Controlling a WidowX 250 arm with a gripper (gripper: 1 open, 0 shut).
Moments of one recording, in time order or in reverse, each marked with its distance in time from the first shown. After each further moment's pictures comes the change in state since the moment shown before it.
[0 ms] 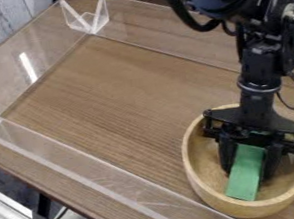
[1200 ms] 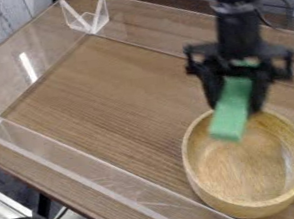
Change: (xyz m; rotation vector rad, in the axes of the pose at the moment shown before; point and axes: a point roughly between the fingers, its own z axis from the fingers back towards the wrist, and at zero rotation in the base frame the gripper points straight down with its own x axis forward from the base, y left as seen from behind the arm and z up) arm 0.010 0.046 0.091 -0.085 -0.076 0.033
